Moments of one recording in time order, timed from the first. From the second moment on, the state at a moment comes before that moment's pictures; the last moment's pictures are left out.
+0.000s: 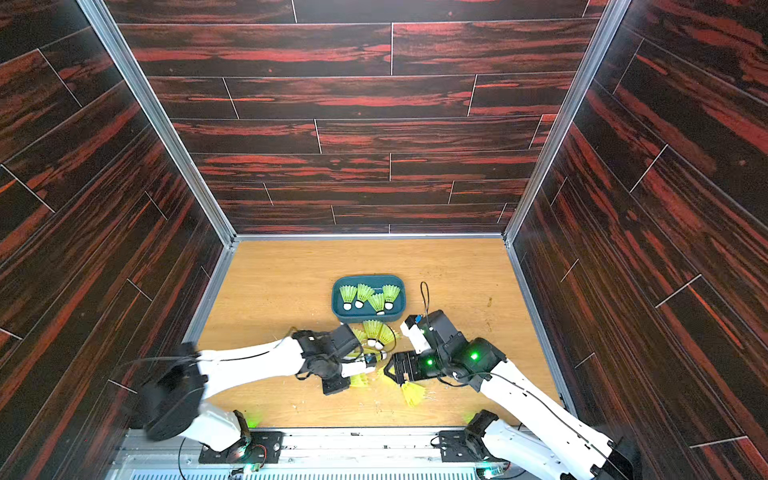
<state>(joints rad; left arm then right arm) -0.95 1.48 0.91 -0.72 0.15 0.32 0.75 0.93 0.83 -0.86 -0.34 0.53</state>
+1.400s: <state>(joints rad) -0.54 1.79 1.32 -0.44 0.24 -0.52 0.52 1.67 1.46 -0.75 -0.13 0.53</state>
